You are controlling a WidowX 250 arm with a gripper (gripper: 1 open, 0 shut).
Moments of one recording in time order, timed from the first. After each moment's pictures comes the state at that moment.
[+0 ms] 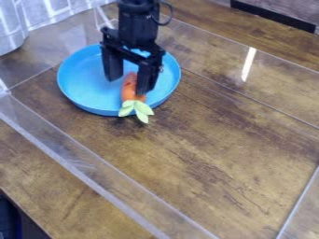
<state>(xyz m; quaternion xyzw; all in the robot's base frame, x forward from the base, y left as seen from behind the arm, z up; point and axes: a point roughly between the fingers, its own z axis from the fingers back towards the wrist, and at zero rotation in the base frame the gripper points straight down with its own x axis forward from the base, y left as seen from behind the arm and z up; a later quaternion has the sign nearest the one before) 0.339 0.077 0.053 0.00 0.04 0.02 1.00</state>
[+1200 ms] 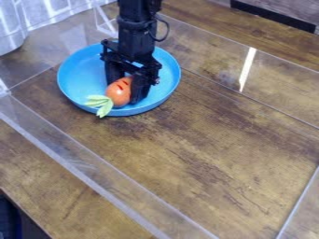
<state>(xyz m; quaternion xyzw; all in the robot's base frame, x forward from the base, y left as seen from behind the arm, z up) 0.345 0.089 0.032 0.01 0.04 0.02 1.00</state>
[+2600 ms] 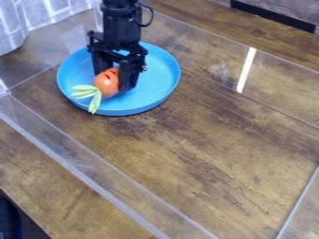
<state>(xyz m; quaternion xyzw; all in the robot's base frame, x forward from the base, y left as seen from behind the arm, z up) 0.331 0.103 0.045 -0.02 0.07 0.03 1.00</state>
